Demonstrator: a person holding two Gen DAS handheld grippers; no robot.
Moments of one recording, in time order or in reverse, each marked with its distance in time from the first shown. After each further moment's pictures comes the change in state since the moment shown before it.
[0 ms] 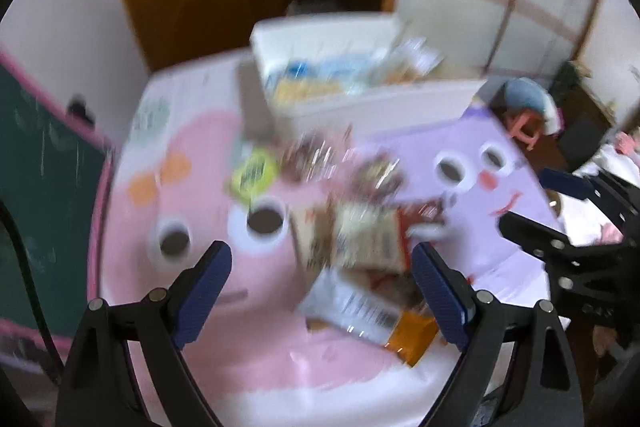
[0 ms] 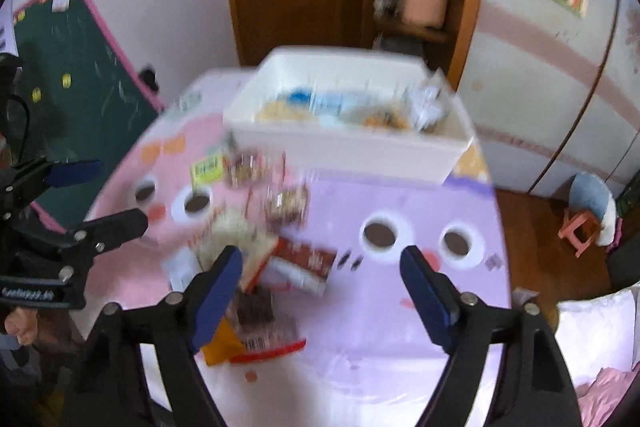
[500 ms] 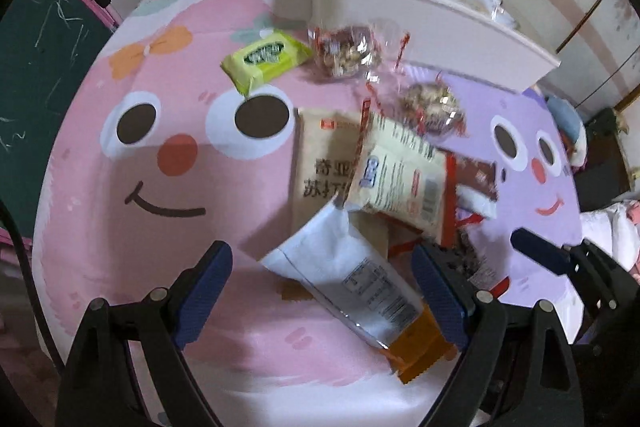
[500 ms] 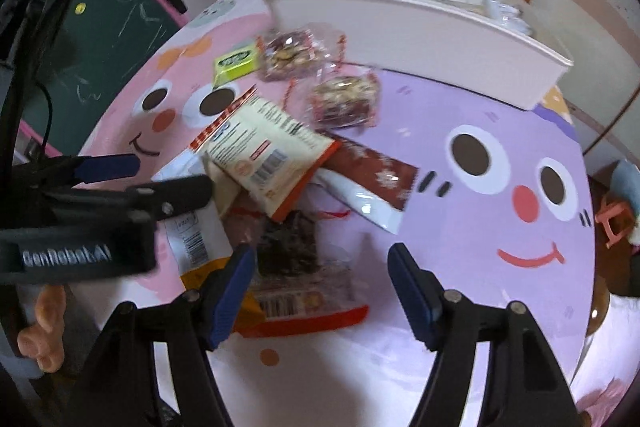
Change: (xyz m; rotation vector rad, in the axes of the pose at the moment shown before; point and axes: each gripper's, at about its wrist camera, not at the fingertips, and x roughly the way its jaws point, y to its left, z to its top) left arm 0.076 0.004 -0.038 -0.252 0.185 0.011; right arm 0.077 0.034 -0.036 -0.094 0.176 0.106
